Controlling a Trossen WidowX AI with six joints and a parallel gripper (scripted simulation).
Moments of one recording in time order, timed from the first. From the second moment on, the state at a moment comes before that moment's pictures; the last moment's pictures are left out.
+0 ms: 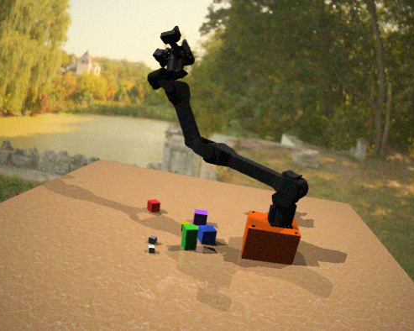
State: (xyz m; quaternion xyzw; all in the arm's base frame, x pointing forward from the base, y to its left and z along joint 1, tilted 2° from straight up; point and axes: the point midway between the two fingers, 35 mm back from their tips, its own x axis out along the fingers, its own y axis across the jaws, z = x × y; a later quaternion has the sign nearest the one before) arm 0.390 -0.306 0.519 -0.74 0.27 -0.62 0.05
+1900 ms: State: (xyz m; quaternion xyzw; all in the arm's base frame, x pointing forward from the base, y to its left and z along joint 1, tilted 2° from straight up) arm -0.001 0.136 0.666 -0.25 0.09 -0.71 -0.66
